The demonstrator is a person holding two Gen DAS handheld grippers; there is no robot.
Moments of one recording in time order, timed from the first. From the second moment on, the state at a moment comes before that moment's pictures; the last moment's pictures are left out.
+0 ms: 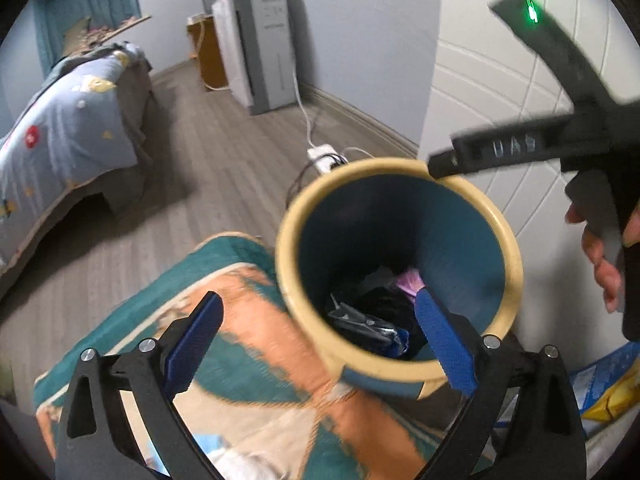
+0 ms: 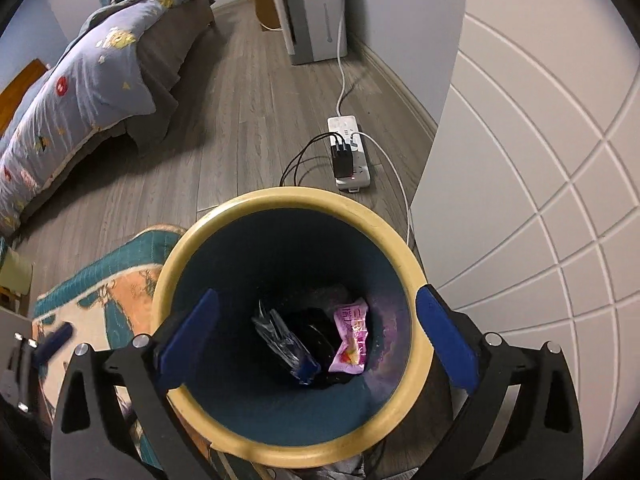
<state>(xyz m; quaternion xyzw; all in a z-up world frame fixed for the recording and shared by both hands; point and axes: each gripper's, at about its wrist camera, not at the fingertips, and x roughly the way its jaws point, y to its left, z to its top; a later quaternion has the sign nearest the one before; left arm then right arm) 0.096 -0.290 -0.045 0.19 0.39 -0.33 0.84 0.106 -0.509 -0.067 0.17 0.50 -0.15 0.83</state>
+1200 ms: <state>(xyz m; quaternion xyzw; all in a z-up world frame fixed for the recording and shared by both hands) 0.071 0.000 -0.031 0.15 0.44 -0.20 0.86 0.097 -0.296 -0.041 0.09 0.50 -0.09 0.86</state>
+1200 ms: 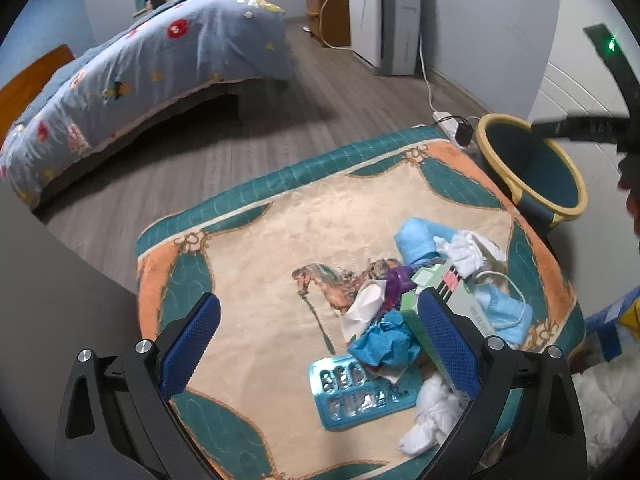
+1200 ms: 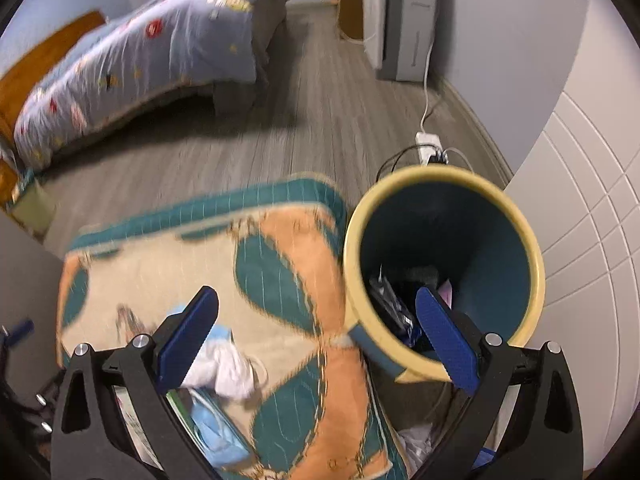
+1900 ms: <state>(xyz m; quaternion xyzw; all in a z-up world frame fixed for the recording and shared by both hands) -0.007 -0.041 -0.048 0.07 0.48 -0.14 0.87 0.070 -0.228 -0.080 -0.01 0.54 0.06 0.84</state>
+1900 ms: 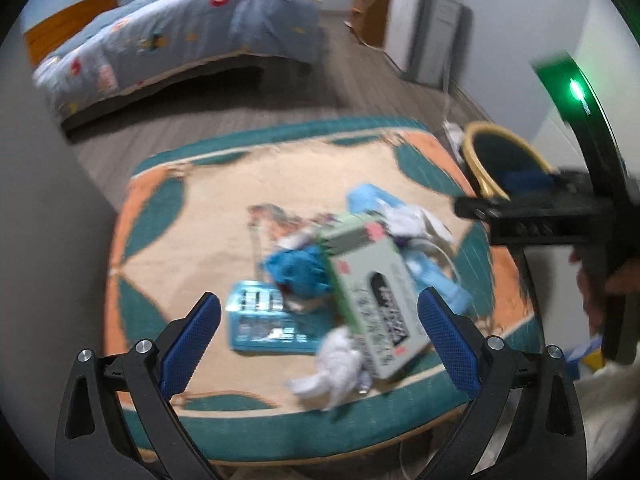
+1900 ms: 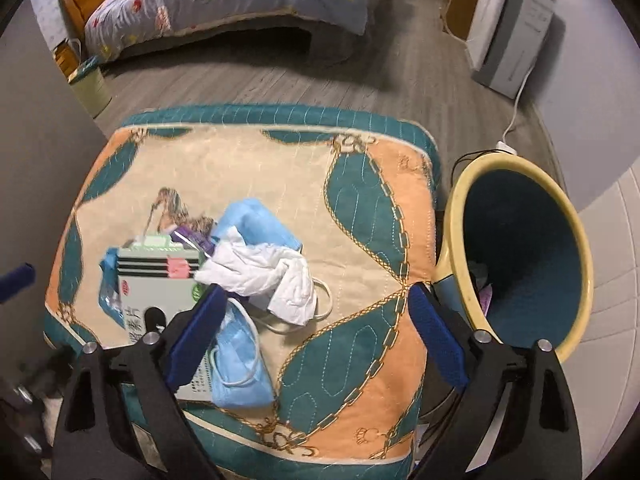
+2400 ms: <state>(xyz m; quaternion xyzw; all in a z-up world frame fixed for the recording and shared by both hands) 0.022 -0.070 -0.119 0.05 0.56 -0.20 0.80 0.093 -0.227 -0.131 0.01 0.60 0.11 0.79</state>
